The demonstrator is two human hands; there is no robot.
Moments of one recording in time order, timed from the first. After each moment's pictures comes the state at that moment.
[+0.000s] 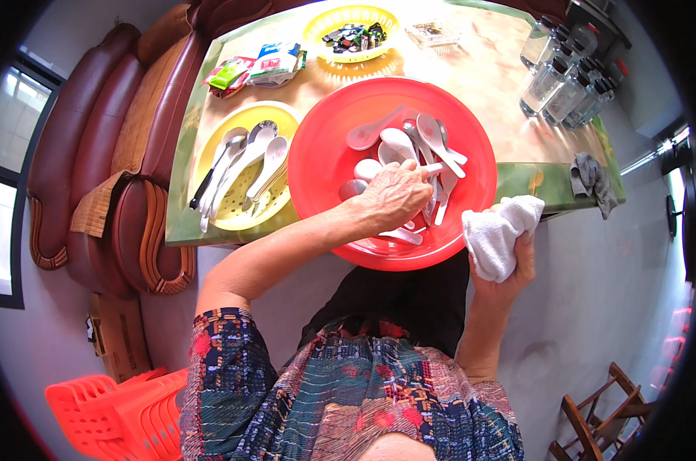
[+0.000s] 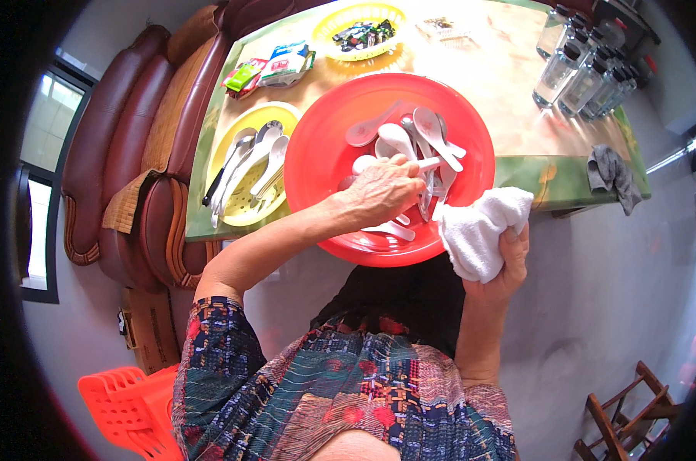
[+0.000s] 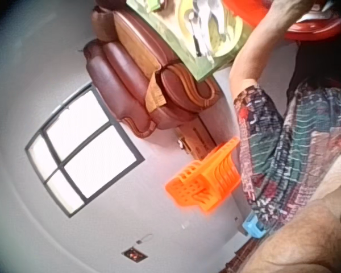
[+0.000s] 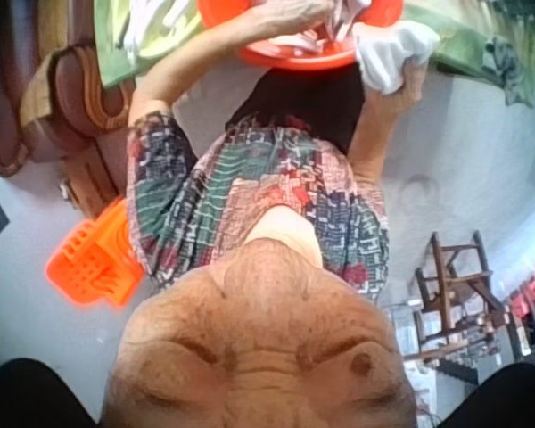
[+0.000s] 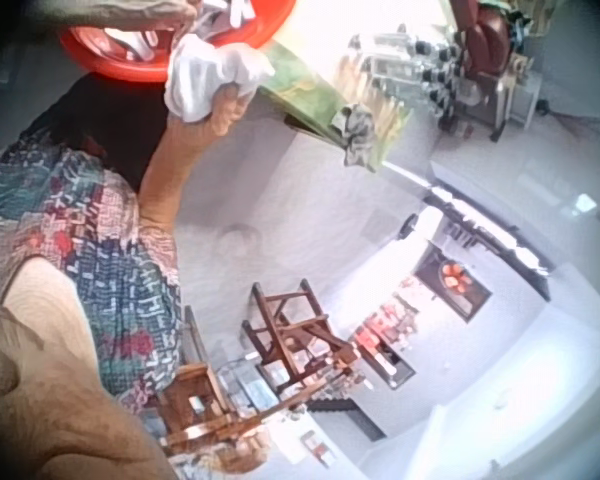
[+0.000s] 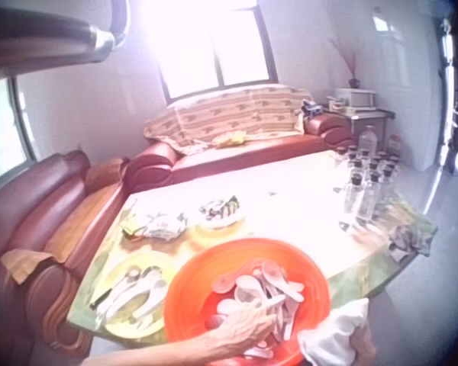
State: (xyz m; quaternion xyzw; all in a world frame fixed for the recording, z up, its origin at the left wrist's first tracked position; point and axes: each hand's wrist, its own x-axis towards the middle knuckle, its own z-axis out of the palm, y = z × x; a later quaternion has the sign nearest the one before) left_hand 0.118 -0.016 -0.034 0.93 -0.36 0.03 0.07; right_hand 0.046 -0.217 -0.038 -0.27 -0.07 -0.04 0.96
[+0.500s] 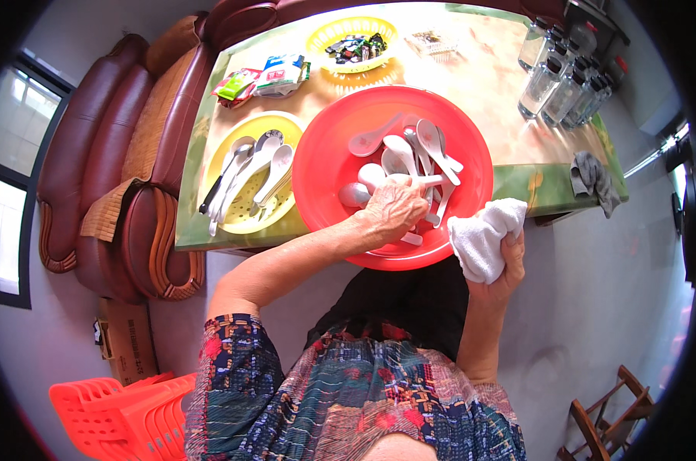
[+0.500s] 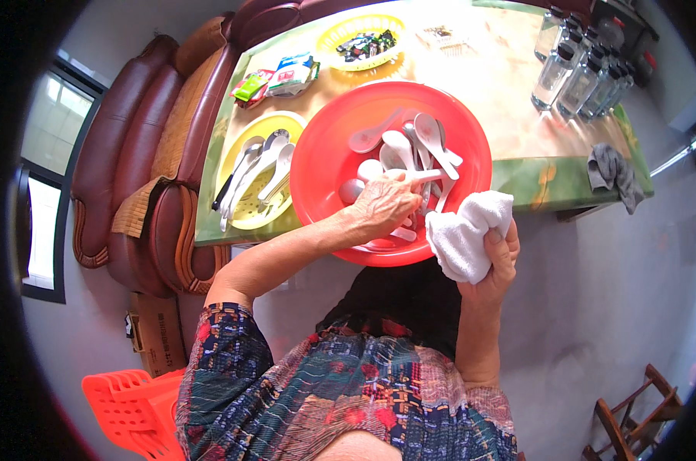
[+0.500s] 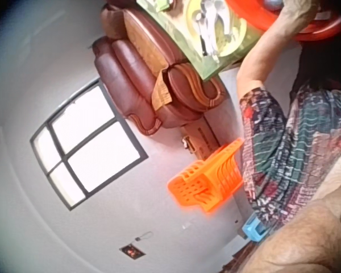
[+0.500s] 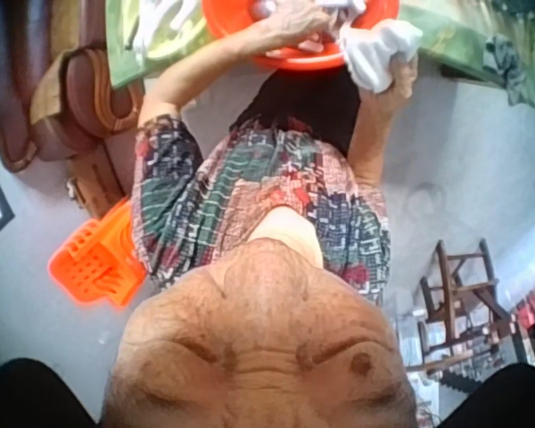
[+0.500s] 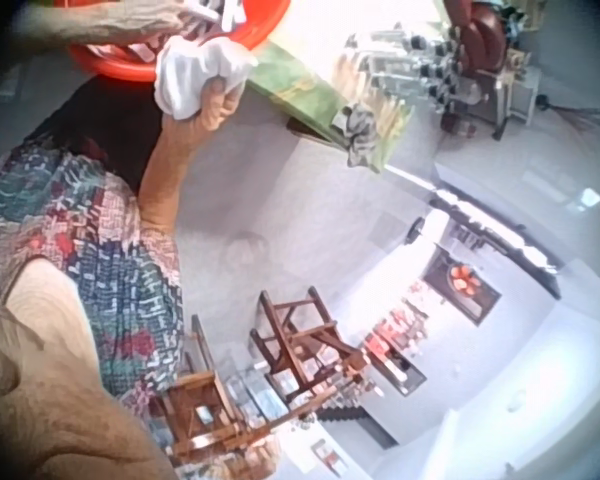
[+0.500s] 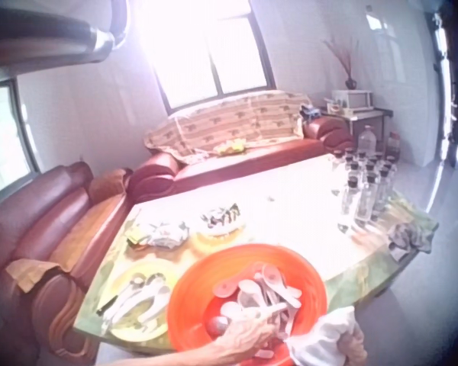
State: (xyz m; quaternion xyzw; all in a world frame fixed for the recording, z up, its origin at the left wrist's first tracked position) left_hand 0.103 -0.020 -0.043 0.94 -0.35 -0.01 0.01; right_hand 0.041 -0.211 -0.037 -0.25 -0.09 -0.03 0.96
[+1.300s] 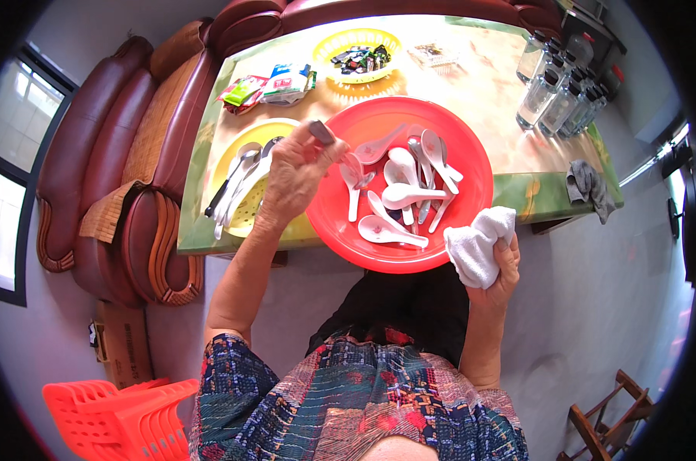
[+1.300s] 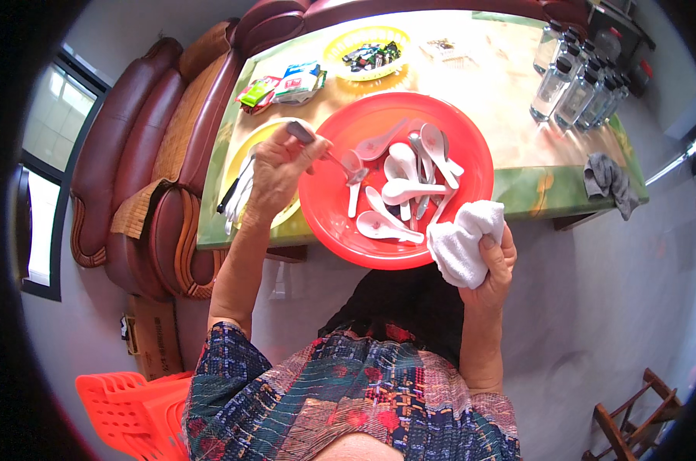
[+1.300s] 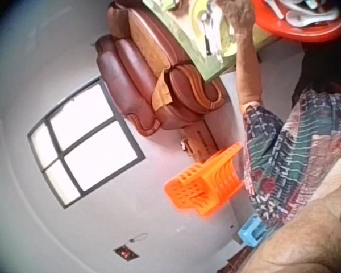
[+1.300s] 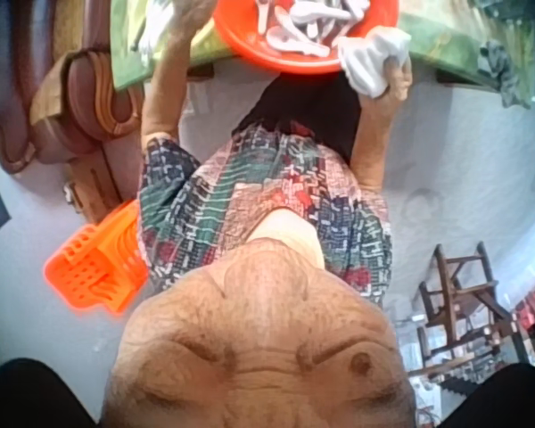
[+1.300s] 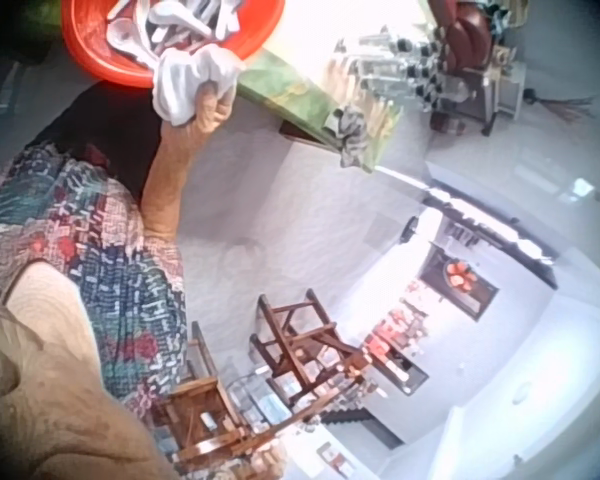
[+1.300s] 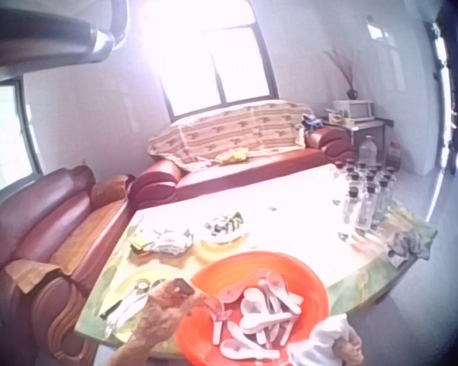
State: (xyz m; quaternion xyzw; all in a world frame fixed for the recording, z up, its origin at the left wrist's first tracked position) left_hand 0.086 0.076 0.046 0.81 -0.06 0.15 0.57; right_hand 0.036 -0.210 -0.038 -0.28 -0.11 0.00 0.95
